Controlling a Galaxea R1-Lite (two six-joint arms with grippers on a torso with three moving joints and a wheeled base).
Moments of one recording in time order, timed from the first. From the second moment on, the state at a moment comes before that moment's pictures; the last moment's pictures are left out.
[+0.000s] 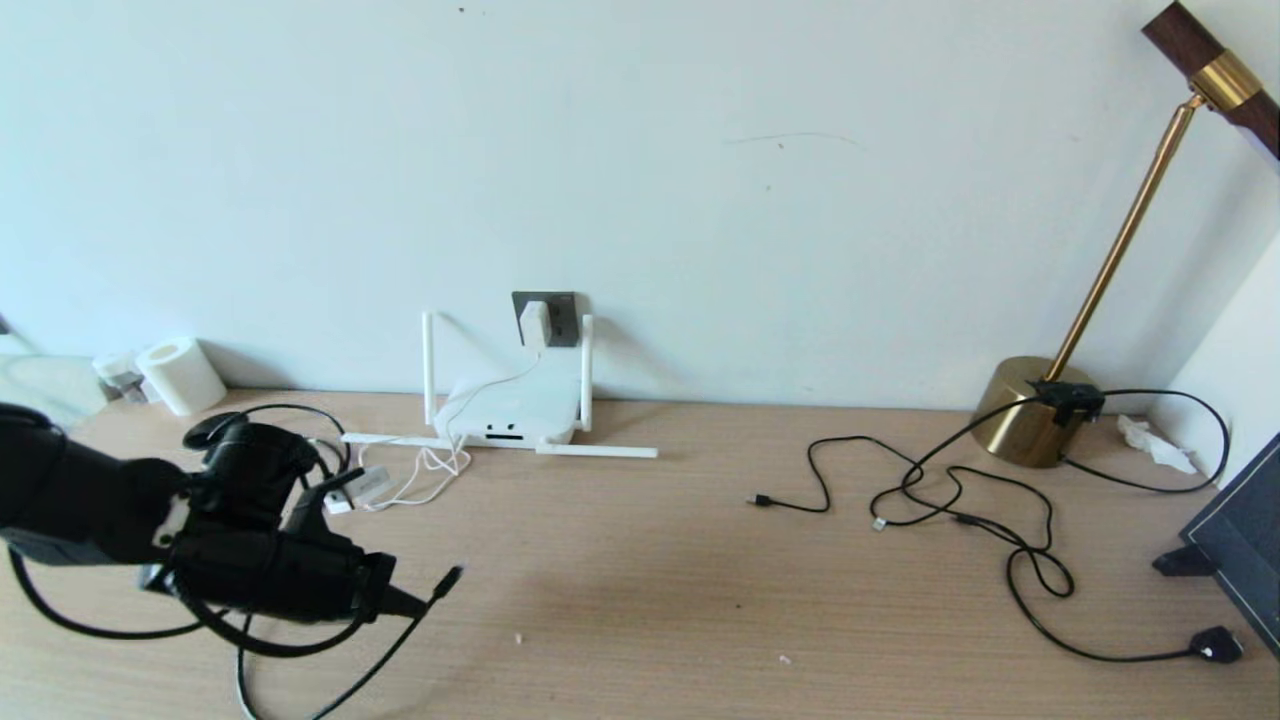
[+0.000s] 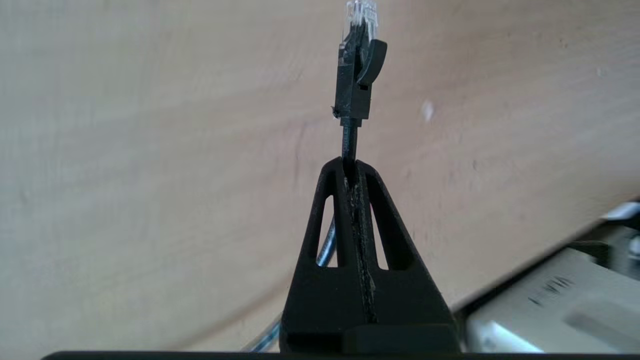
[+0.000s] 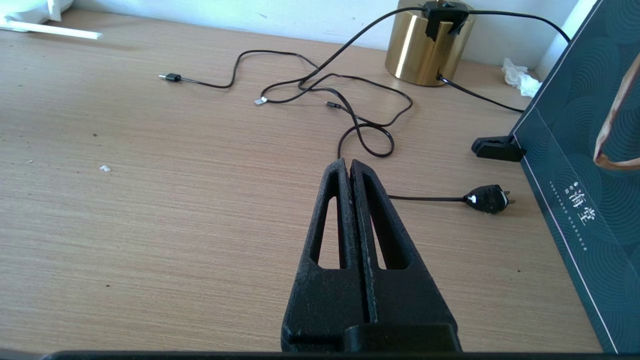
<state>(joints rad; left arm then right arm) 0.04 1.87 -0.84 0.14 -0.48 0.12 0.01 0.00 0.00 0.00 0.01 -0.08</state>
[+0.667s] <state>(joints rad) 0.05 1.98 -0.85 0.03 -0.49 0.11 0.01 0.00 0.00 0.00 0.01 -0.08</state>
